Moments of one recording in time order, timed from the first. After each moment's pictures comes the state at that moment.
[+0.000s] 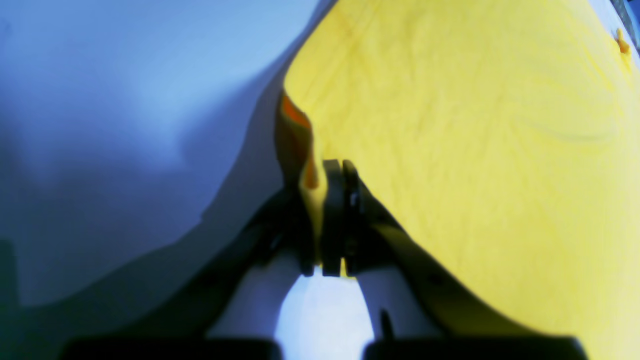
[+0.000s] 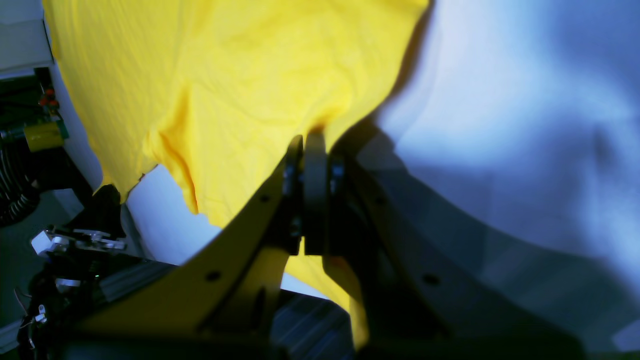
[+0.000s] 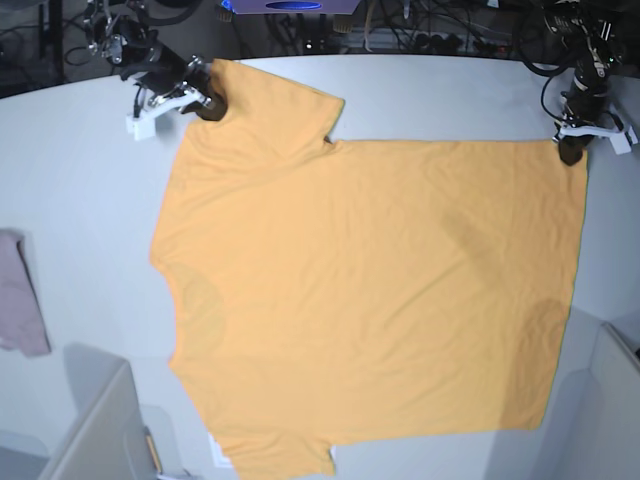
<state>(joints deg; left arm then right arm) 18.9 -13.5 -45.6 72.3 -43.4 -25.7 31.2 -33.0 10.0 7.6 96.6 58.5 1.8 -43.1</state>
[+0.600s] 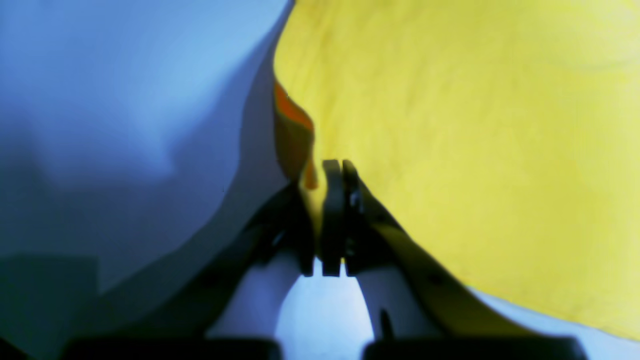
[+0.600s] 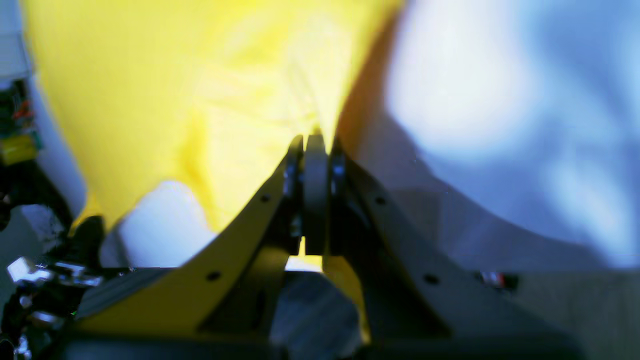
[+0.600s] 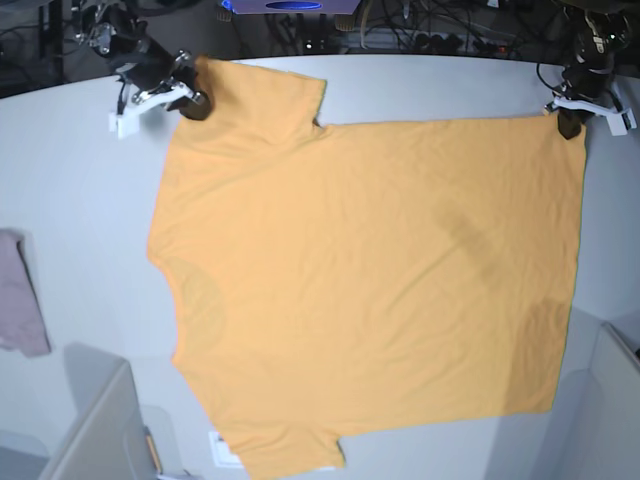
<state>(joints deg) 29.1 -12.7 -45.0 85.1 -41.6 -25.2 33.4 -37.1 9.9 10.9 106.9 56.7 -0.1 -44.2</state>
